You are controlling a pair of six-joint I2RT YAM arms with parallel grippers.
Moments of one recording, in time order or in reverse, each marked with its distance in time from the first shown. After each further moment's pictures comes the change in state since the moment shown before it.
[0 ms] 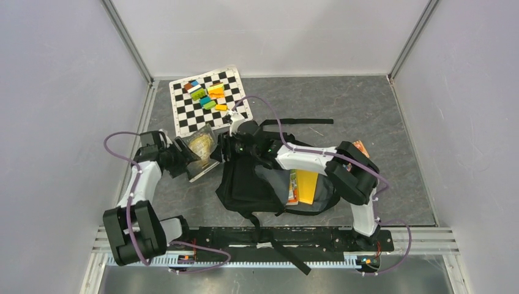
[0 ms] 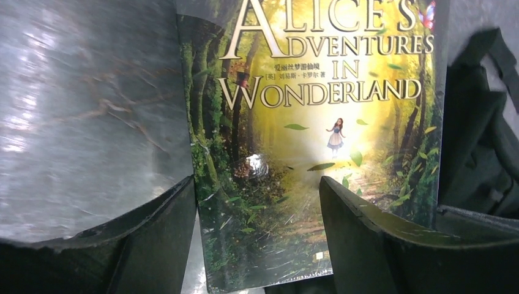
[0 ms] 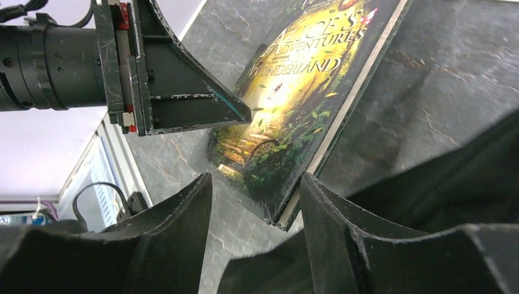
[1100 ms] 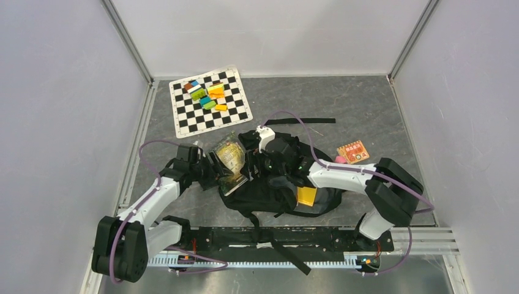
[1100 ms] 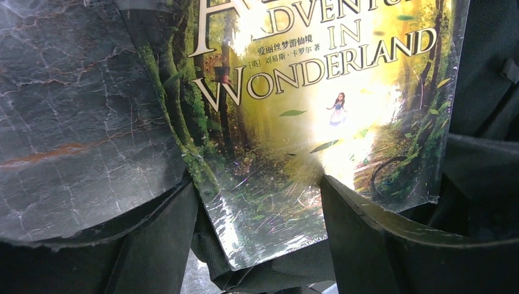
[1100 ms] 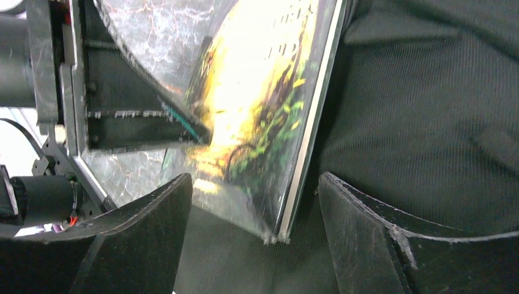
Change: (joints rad) left arm -0.507 -0.160 -0.213 0.145 -0.028 -0.330; right arm 0.003 -0.423 -0.499 -0.082 0.219 -0.082
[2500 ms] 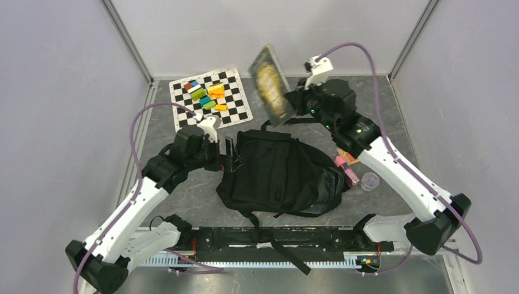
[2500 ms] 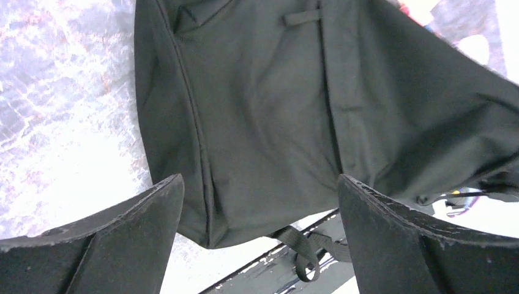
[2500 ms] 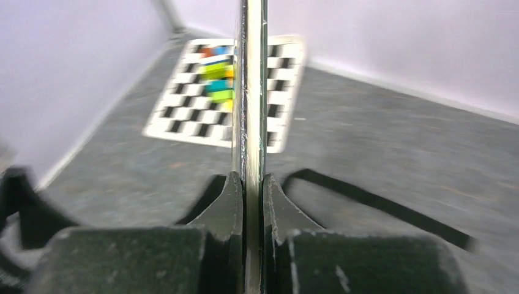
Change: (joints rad) left arm -0.277 -0.177 0.468 -0.355 -0.177 0.372; right arm -0.271 -0.263 0.492 -0.380 0.066 -0.289
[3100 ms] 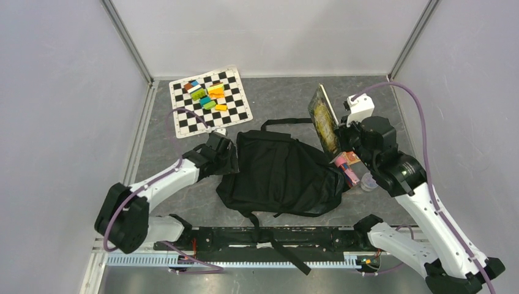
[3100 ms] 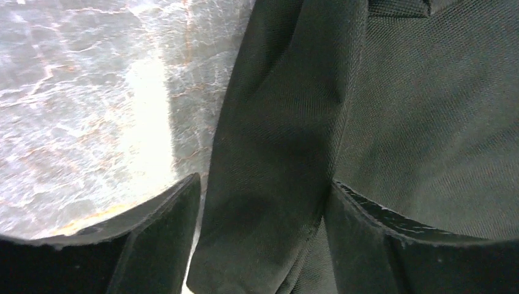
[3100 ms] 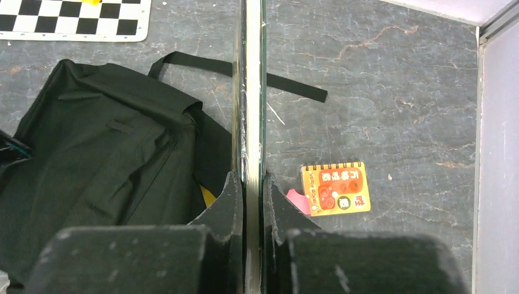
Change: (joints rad) left arm -0.047 0.376 -0.213 0.259 -0.328 -0.164; right arm -0.180 -0.444 -0.267 -0.423 0.177 -0.162
